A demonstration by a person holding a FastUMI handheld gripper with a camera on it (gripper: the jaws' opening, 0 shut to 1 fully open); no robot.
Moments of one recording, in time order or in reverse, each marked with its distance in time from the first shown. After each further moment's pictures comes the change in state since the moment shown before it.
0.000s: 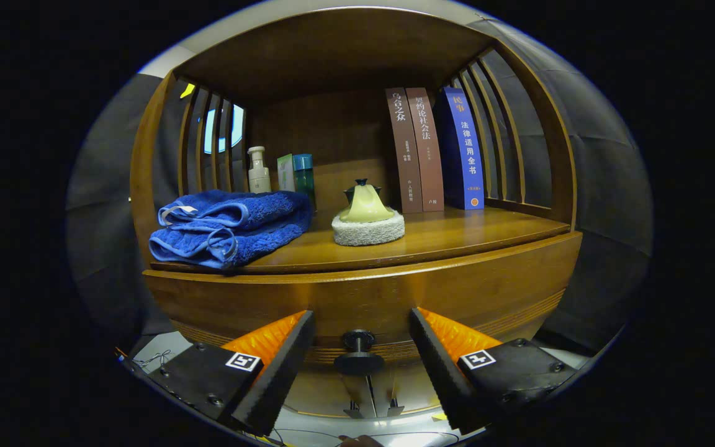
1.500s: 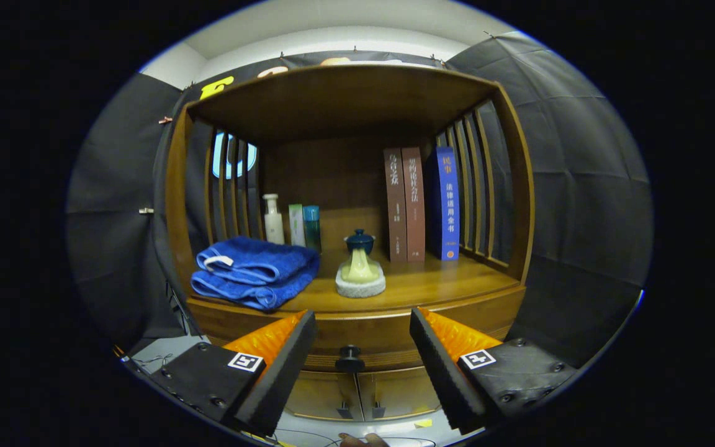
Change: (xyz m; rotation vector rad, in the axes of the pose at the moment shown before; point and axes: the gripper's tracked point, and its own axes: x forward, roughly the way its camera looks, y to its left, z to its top) arm -0.102 -0.006 0.108 -0.028 -0.125 0.014
